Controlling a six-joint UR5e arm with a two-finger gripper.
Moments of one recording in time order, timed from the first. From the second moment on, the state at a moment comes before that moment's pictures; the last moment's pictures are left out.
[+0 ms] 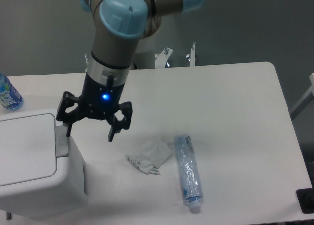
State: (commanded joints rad) arm 2.22 -1.83 -1.40 -1.16 1.14 0.10
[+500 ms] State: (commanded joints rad) arm 2.22 -1.85 -1.40 -1.14 1.15 0.10
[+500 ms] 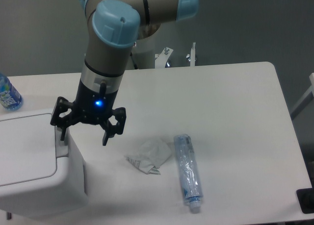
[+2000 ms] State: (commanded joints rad) arm 2.22 -1.85 -1.40 -1.14 1.15 0.11
